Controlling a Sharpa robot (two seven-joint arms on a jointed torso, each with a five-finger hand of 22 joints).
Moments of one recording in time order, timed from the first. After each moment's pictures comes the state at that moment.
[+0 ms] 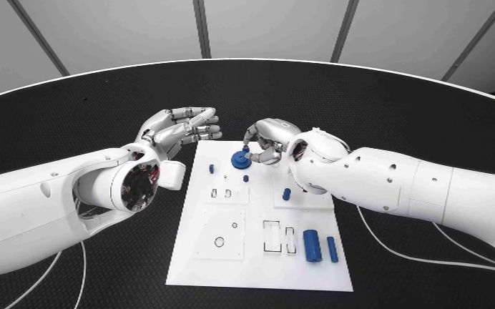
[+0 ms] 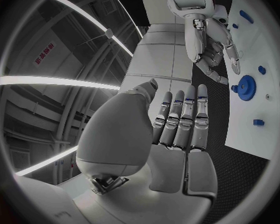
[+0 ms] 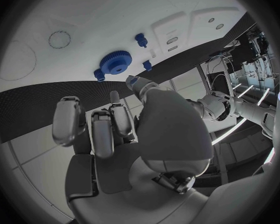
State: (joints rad) left arm 1.41 -0.92 -0.12 1.68 0.10 -0.42 0.34; left_hand 1.47 -0.14 0.35 0.28 0.05 0.83 0.21 0.25 0.21 0.97 0.19 0.08 0.07 0.89 0.16 0.31 0.27 0.17 0.85 0.27 0.29 0.12; right arm 1.35 -0.49 -0.09 1.23 -1.45 -0.39 -0.13; right_hand 1.31 -0.21 0.47 0.17 0.27 0.82 0.17 0.28 0.41 1.38 0.07 1.36 1.31 1.47 0.00 1.56 1.31 0.08 1.41 0.10 1.32 1.28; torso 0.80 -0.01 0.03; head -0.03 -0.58
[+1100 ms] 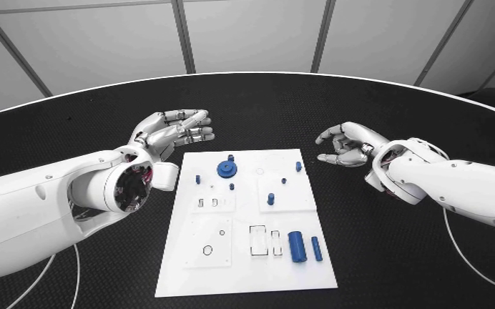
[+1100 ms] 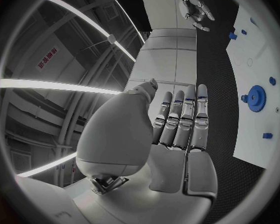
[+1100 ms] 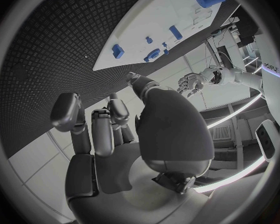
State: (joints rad) left arm 1.41 -0.90 -0.12 1.63 0.10 -0.39 0.34; left_hand 1.47 -0.14 0.35 0.28 0.05 0.83 0.21 0.25 0.21 0.97 0.19 0.08 0.07 0.89 0.16 0.31 0.27 0.17 0.85 0.27 0.29 0.12; right arm 1.32 -0.94 -0.11 1.32 -1.12 -0.40 0.15; right_hand 1.30 -0.23 0.46 0.13 0.21 0.76 0.16 0.21 0.40 1.27 0.07 1.22 1.19 1.47 0.00 1.52 1.31 0.08 1.35 0.10 1.20 1.17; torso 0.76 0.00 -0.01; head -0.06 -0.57
